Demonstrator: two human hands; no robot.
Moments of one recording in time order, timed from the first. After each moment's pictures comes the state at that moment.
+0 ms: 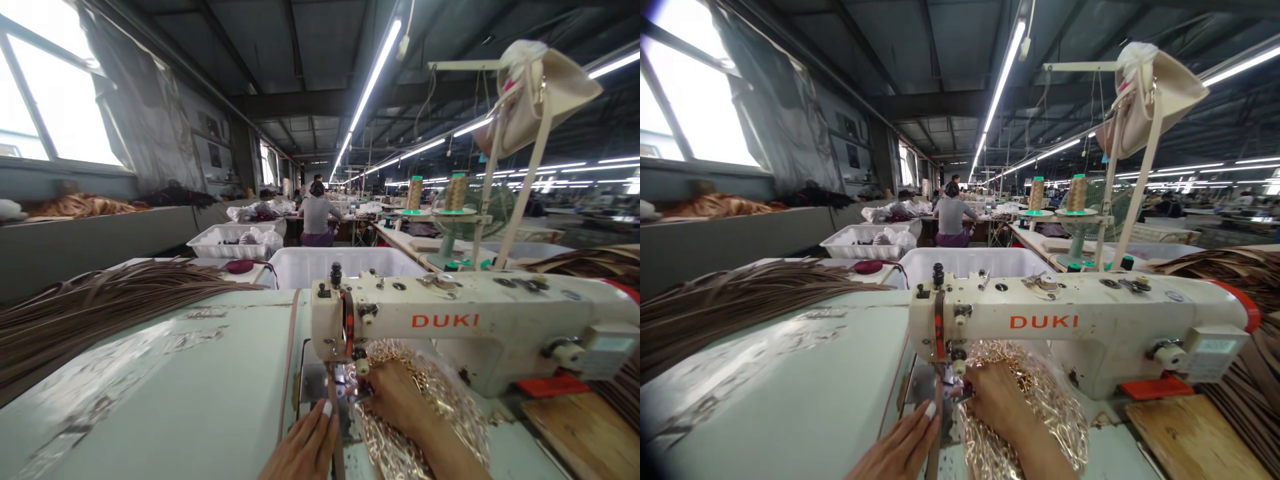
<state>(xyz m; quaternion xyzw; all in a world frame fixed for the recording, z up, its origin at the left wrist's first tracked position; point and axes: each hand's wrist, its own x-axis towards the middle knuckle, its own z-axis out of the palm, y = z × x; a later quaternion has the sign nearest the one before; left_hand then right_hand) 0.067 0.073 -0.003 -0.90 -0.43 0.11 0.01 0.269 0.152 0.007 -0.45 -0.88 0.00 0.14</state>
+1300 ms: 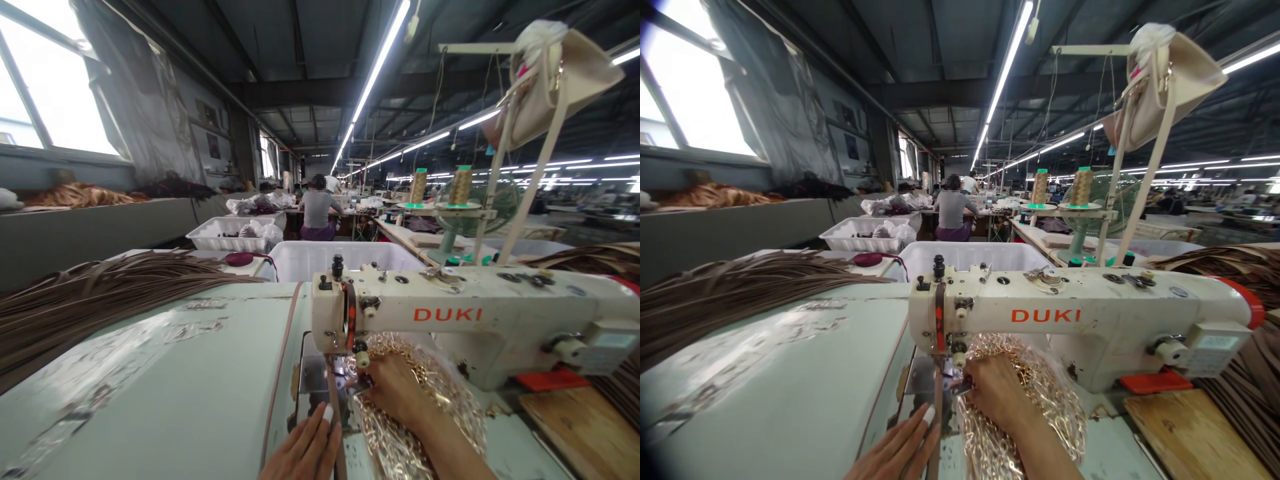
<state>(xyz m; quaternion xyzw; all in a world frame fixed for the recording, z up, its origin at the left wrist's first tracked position) 0.053 0.062 -0.041 -0.92 -0.39 0.00 0.02 0.269 0.153 0.007 -0.44 -0.89 0.01 0.13</state>
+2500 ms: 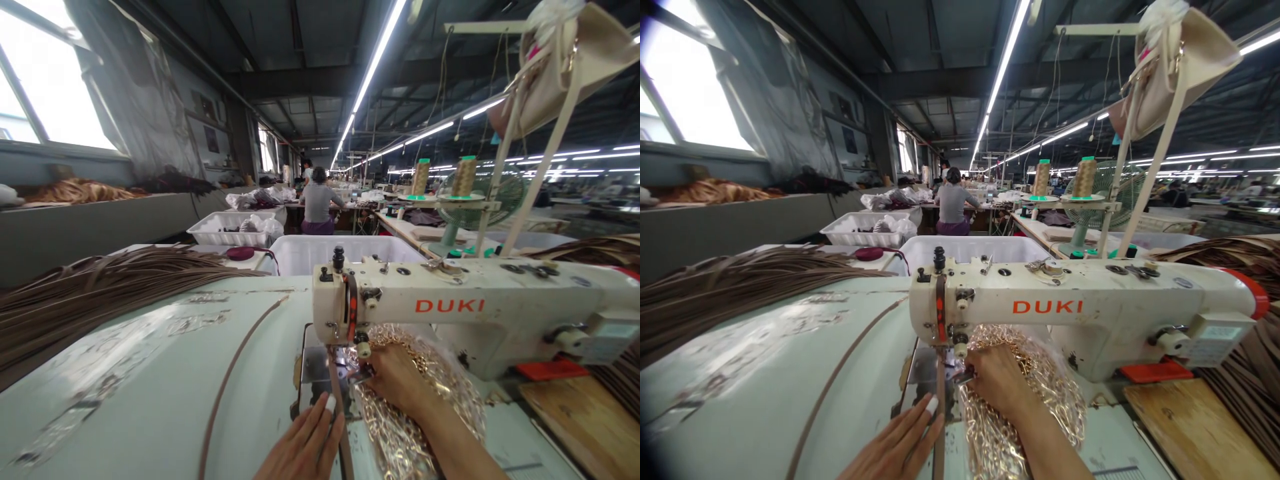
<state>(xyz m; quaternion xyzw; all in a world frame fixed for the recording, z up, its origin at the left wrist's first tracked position) 0.070 0.053 0.002 -0.91 -0.39 0.11 0.03 0.268 0.153 0.008 -0.45 -0.89 -0.02 0.10</state>
